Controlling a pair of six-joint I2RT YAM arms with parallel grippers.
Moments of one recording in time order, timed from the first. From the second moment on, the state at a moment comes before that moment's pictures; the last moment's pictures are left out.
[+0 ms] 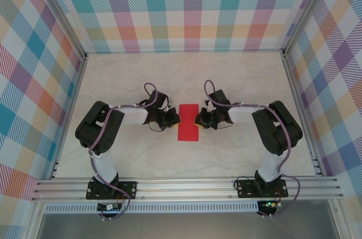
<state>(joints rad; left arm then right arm) -0.51 1.84 0.91 -0.06 0.51 -0.83 0.51 1.79 0.86 -0.11 -0.55 0.87</state>
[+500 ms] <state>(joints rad) -0.52 1.76 0.98 -0.19 0.48 -0.84 0.52 1.82 0.90 -0.17 -0.60 0.71</state>
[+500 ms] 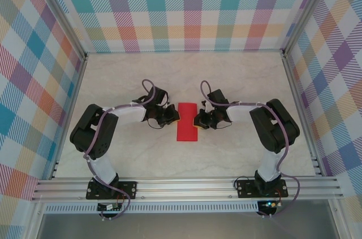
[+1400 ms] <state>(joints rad) -0.60 2.08 1.39 -0.24 0.55 -0.81 0.53 1.63 0.77 -0.13 -0.43 0.92</state>
